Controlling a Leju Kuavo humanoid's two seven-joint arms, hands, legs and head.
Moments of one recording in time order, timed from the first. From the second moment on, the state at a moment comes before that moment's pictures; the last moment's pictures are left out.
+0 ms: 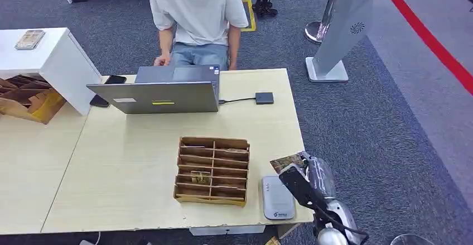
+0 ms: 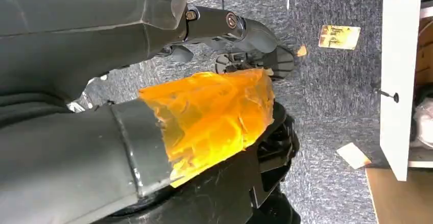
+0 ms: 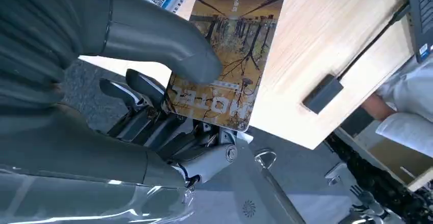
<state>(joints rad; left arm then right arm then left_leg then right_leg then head) -0.09 -0.08 0.45 -0.22 -0.45 -0.08 -0.21 0.00 -0.12 0.37 -1.44 0.59 -0.35 -0.01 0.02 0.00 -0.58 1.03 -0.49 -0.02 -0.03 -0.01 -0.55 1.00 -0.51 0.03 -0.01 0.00</state>
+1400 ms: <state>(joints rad) -0.07 -0.08 0.45 -0.22 -0.48 -0.07 -0.26 0.03 -0.06 0.41 -1.70 0.64 -0.53 -0.20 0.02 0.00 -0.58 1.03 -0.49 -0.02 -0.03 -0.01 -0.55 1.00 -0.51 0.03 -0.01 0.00</state>
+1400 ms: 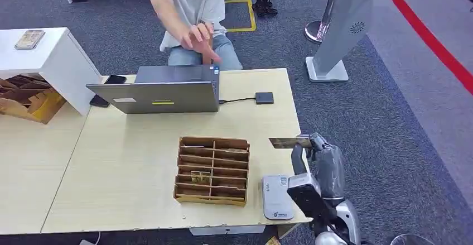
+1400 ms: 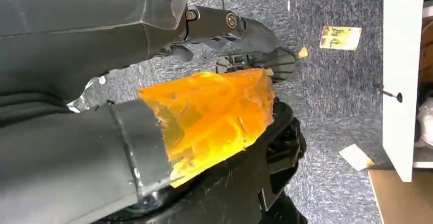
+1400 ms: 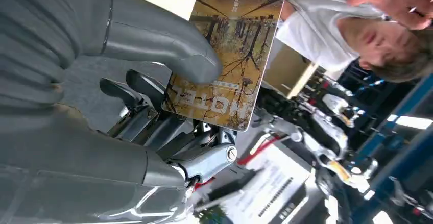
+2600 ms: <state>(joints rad) -0.10 -0.10 0.38 -0.22 -0.58 -0.09 -0.22 -0.35 -0.01 0.55 -1.52 0.92 -0.52 -0.04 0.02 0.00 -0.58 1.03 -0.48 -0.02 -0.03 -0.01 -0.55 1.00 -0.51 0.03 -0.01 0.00</state>
